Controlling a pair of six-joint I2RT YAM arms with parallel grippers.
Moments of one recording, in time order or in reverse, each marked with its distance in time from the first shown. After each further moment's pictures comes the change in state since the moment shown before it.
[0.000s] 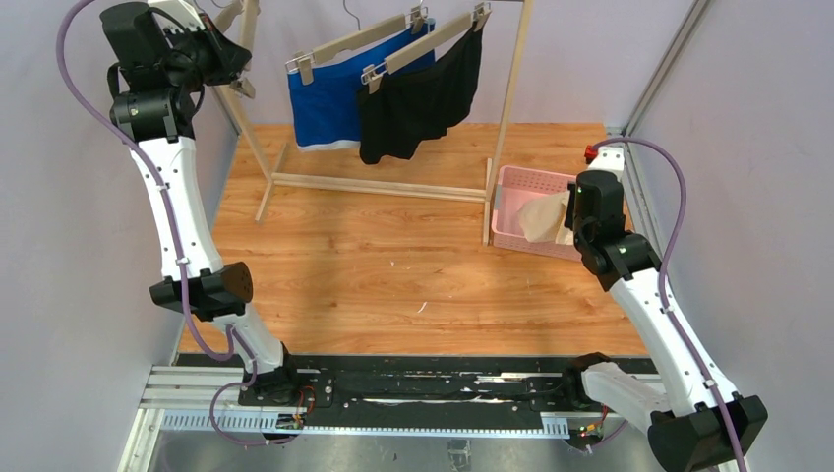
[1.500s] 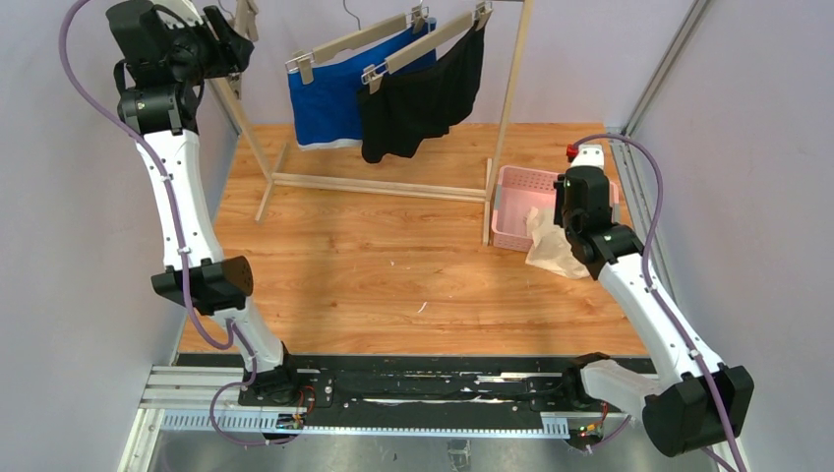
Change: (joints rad) left arm 0.003 0.058 -0.007 0.092 -0.076 0.010; right arm -0.016 0.082 -0.051 0.093 -0.086 -0.060
